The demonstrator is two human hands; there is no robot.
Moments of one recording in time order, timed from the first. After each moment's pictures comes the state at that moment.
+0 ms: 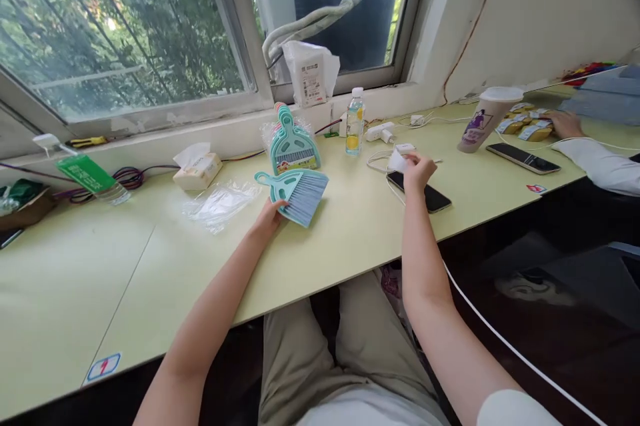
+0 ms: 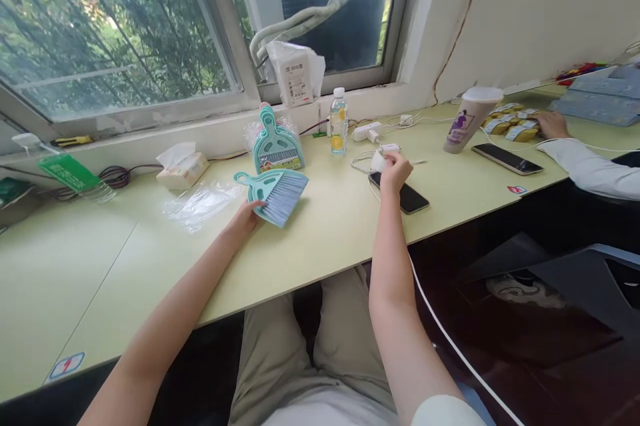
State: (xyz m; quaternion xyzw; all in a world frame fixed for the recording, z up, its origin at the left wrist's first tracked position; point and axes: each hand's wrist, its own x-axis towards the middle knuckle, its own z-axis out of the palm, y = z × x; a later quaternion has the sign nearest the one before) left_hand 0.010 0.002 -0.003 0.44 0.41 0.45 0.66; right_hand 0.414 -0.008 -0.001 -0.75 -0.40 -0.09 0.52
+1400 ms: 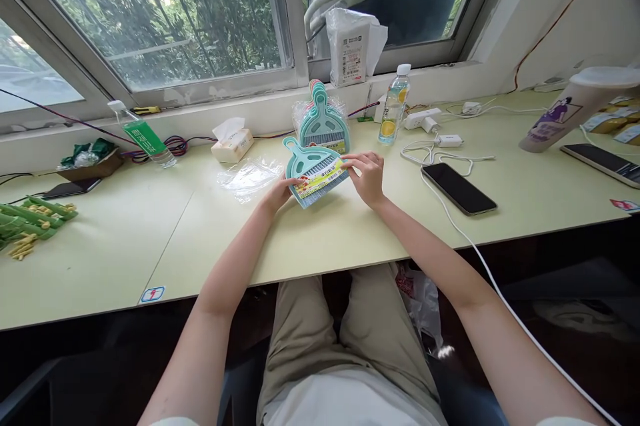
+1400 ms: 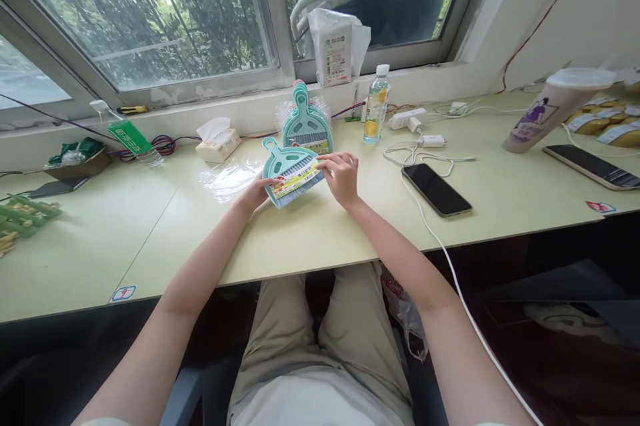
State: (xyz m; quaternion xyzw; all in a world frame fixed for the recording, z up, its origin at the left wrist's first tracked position) left_hand -0.025 0.011 0.005 0.52 0.34 0.44 0.66; right_hand 0.224 -0.026 0.007 -0.50 -0.71 -0.07 0.49
